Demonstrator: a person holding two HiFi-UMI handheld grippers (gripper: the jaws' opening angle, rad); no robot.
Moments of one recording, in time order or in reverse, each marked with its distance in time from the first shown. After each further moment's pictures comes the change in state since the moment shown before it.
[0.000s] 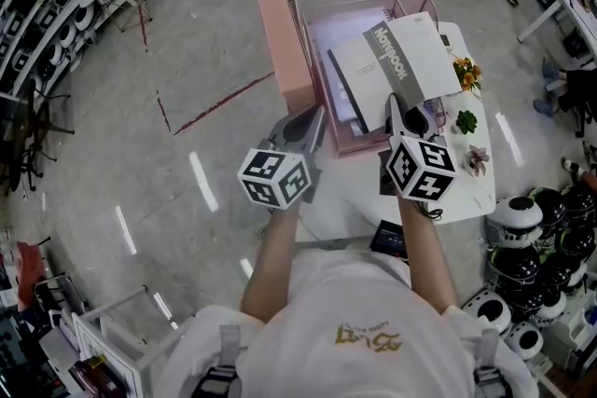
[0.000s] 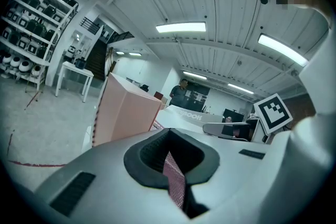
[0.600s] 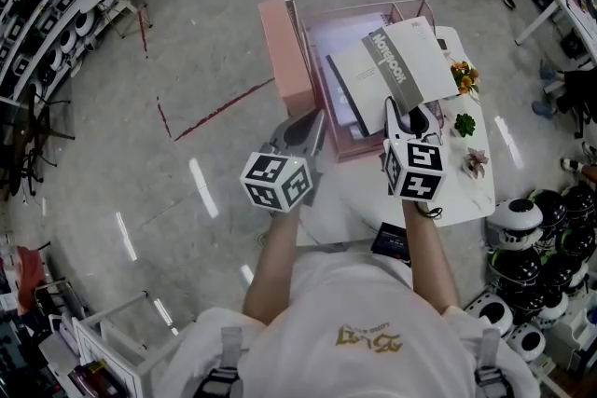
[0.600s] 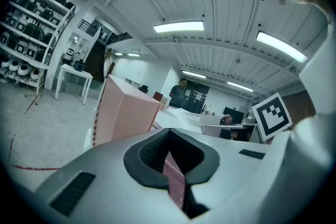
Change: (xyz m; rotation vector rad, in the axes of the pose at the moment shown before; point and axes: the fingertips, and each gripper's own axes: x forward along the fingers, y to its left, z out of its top) left arm 0.000 -0.002 0.002 0.028 0.002 0.002; right arm 0.002 -0.003 0.002 -0.250 0.039 -0.054
